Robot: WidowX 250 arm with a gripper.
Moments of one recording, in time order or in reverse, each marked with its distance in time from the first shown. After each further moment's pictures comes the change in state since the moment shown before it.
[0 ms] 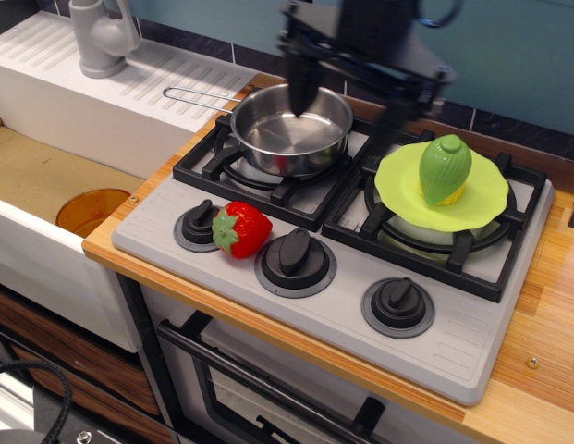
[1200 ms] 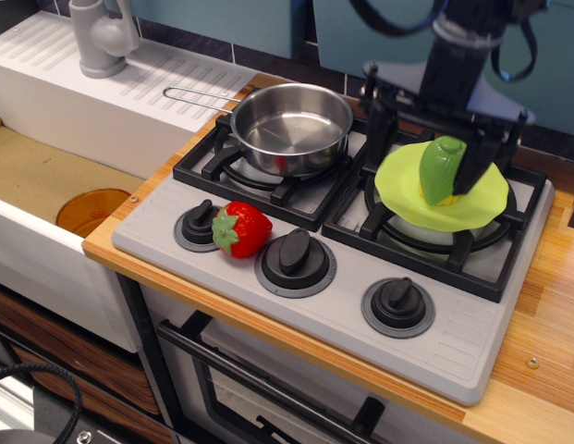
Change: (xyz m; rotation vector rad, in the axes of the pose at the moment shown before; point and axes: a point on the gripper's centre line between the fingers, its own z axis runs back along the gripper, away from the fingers) arm 0.019 -0.063 -0.022 -0.064 0.107 0.106
